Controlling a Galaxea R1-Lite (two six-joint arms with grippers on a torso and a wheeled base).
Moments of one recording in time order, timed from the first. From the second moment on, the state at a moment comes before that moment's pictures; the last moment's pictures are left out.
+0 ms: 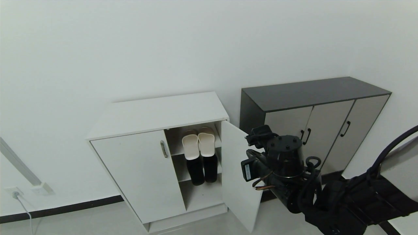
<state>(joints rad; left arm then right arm) 0.00 0.00 0.00 0.00 0.04 -0.10 0.81 1.98 -0.87 -0.87 -0.49 0.03</state>
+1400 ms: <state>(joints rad) 0.00 0.00 0.00 0.00 0.04 -0.11 0.43 2.38 -1.75 -0.25 -0.36 0.24</state>
